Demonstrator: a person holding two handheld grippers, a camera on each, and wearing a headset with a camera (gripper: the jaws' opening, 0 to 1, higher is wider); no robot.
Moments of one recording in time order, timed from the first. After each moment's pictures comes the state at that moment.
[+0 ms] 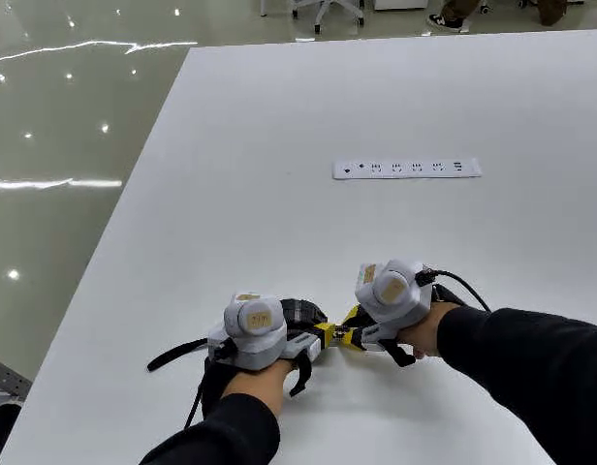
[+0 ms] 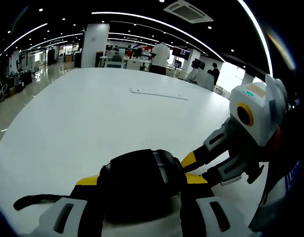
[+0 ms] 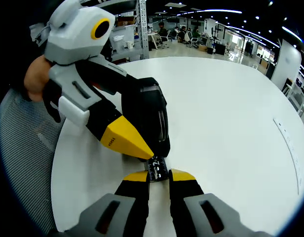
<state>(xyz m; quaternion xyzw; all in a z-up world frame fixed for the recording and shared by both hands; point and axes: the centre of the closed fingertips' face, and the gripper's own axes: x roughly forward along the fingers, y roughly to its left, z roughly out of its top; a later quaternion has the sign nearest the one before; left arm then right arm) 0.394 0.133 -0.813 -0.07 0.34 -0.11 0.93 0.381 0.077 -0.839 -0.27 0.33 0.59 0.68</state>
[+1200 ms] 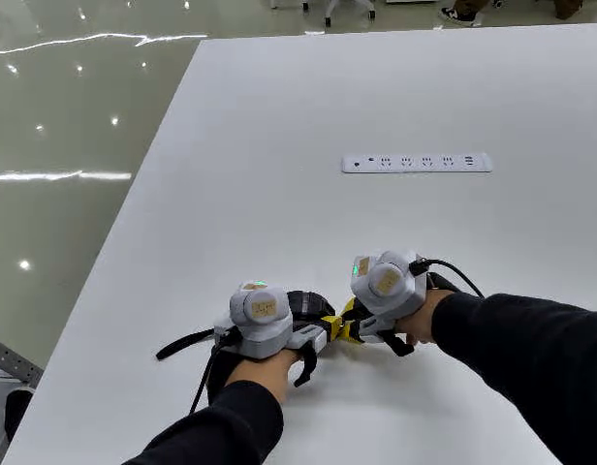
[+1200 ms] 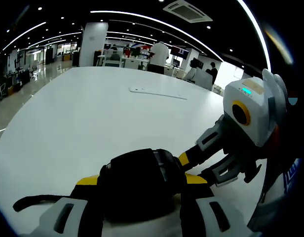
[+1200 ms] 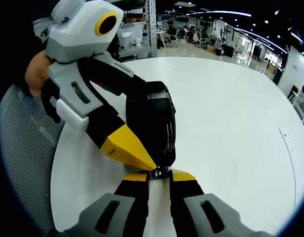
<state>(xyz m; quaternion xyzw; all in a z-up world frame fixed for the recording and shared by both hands) 0.392 0.133 -0.813 -0.07 0.34 -0.12 0.93 0.378 0.089 -0.842 -0.29 0.33 0.61 0.66</state>
